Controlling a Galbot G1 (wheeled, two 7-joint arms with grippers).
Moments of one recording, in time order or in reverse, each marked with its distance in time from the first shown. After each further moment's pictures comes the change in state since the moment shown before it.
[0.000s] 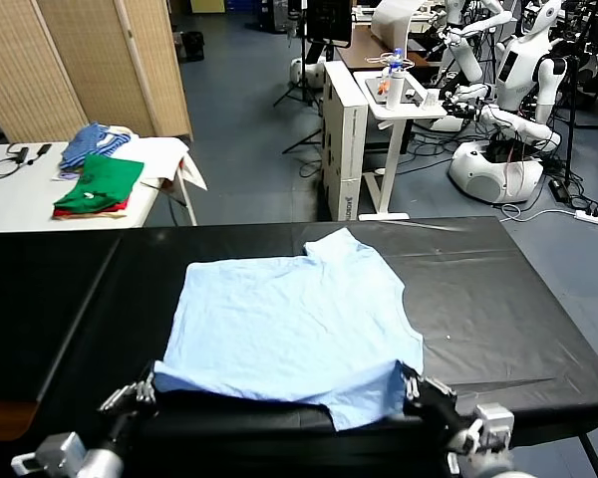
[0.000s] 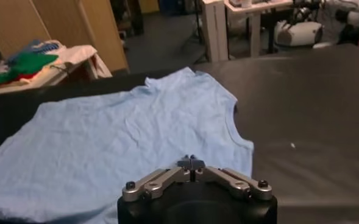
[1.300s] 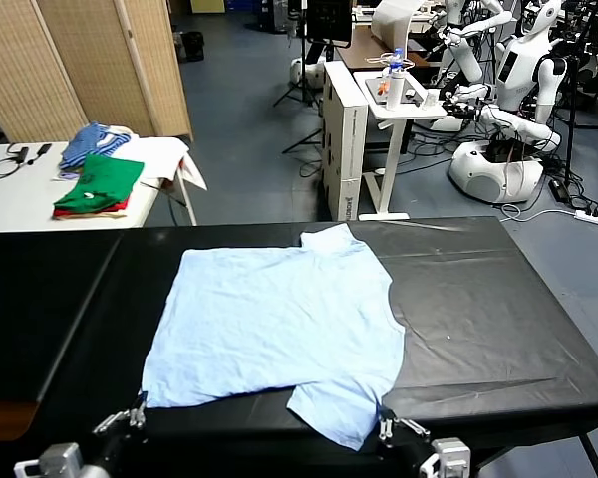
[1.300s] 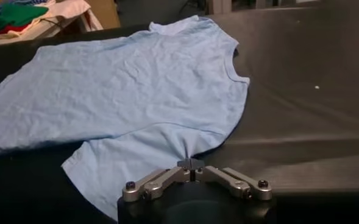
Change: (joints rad) left arm 0.145 0.071 -0.056 0.023 -0.004 0.036 0.024; right arm -0.407 0.078 0.019 0.284 -0.100 -0.113 0.129
